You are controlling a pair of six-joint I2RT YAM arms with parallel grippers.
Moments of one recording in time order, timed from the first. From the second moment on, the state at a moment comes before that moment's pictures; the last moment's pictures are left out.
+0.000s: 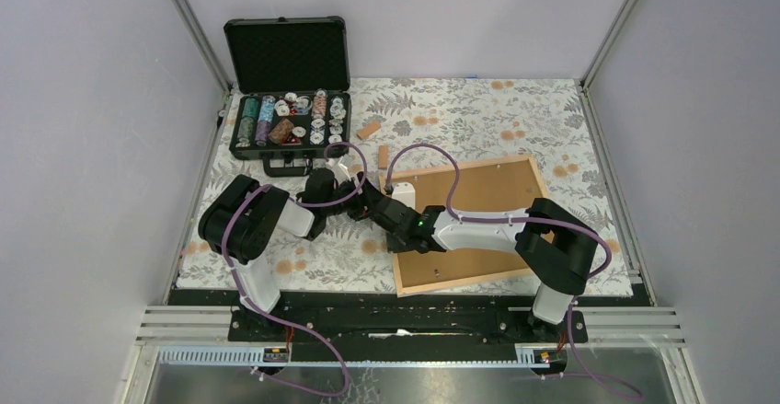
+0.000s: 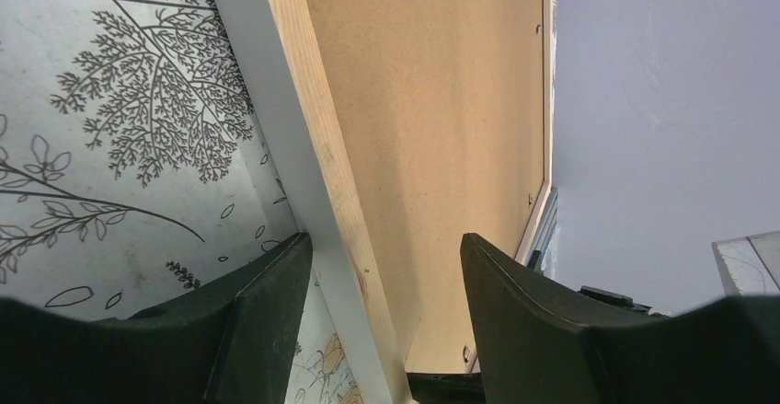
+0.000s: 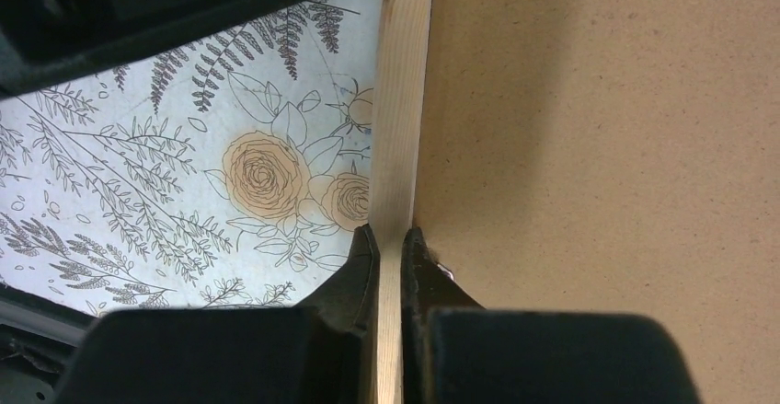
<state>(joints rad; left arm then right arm) -0.39 1.80 0.52 0.81 0.61 -0.94 1.09 1.76 1.03 -0.34 0.28 0.84</state>
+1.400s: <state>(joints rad) -0.39 1.80 0.52 0.81 0.61 -0.94 1.15 1.78 1.16 -0.53 0.23 0.57</state>
